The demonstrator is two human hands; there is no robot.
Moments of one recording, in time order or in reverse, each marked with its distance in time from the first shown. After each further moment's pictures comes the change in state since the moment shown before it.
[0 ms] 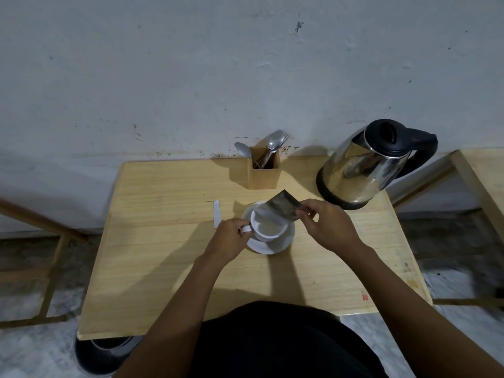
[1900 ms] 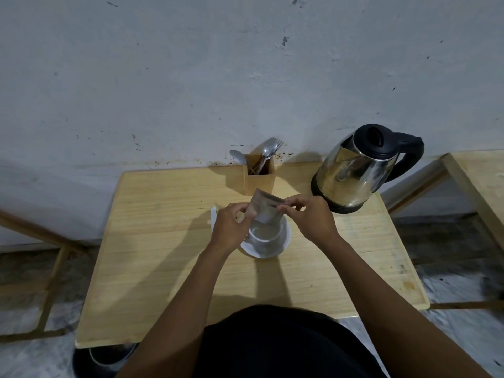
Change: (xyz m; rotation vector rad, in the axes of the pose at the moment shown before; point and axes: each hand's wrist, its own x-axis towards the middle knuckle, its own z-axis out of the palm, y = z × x) left_hand 0.016 0.037 -0.006 -0.216 0.207 0.035; right_hand 0.019 -0.014 0.011 0.428 0.085 0.182
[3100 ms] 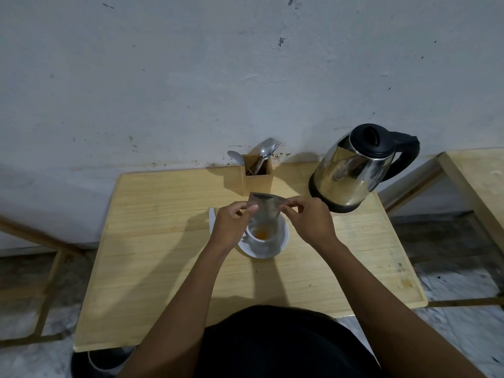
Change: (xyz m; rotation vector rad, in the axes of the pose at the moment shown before) left_hand -0.002 0.013 -0.001 -0.176 0.020 0.004; right_hand -0.007 -0.004 0.002 -0.194 0.080 -0.030
